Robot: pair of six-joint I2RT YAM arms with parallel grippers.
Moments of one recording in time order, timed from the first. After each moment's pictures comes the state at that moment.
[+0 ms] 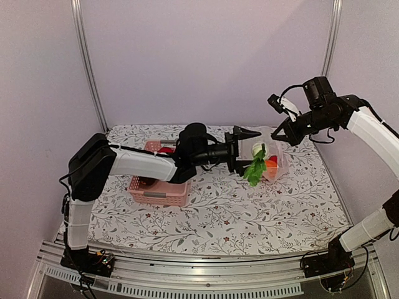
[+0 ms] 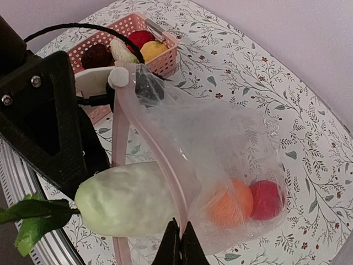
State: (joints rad) left arm -0.94 2.13 1.44 0.79 0.51 -1.91; right arm 0.40 1.41 1.48 -0.90 -0.37 -0.33
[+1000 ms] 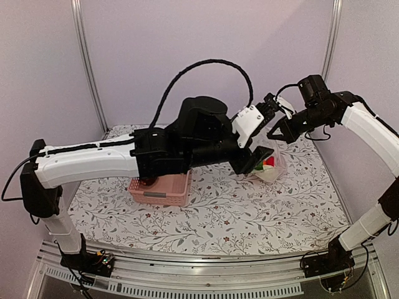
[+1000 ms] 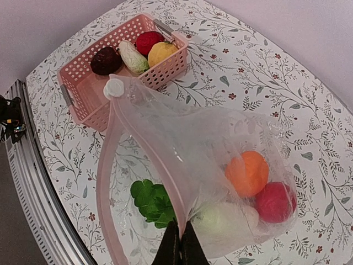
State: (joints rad) left arm -1.27 1.76 1.68 -0.13 -0.21 0.14; right arm 0.40 1.47 1.54 -0.93 -0.43 -0.28
